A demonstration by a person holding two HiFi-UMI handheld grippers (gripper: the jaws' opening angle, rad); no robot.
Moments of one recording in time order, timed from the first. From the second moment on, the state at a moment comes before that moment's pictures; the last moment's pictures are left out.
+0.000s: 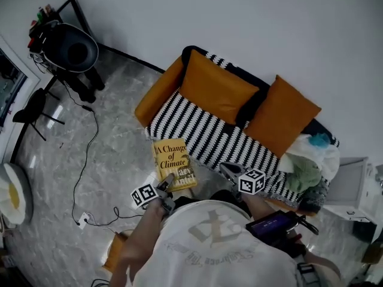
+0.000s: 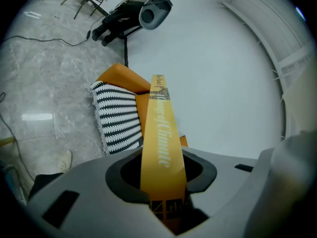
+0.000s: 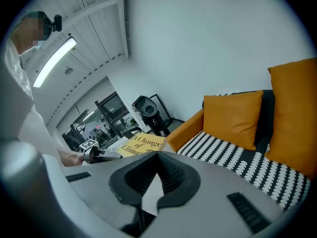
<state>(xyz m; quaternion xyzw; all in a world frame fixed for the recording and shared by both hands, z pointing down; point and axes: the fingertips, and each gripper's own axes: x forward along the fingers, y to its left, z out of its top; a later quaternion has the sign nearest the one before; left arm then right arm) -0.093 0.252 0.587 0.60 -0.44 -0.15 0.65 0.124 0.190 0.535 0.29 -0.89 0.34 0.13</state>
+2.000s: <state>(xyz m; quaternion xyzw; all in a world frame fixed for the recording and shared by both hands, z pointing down) -0.211 0.022 0.593 0.61 -0.52 0.00 0.60 -0.019 -0.081 0.597 0.21 -0.88 0.41 0.13</state>
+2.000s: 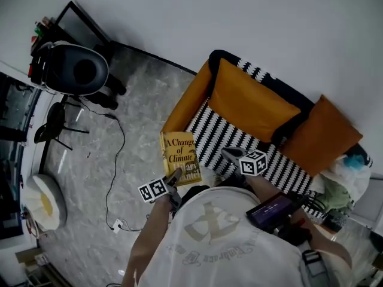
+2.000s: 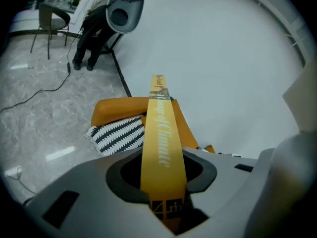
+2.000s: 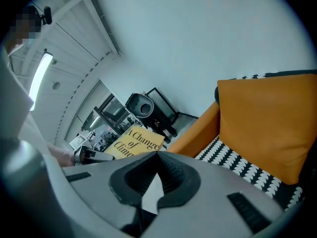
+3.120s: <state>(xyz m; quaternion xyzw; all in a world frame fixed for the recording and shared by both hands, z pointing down) -0.215 -0.132 0.651 0.71 -0.40 0.30 0.50 -0.008 -0.133 0.618 0.38 -0.80 0.45 0.11</state>
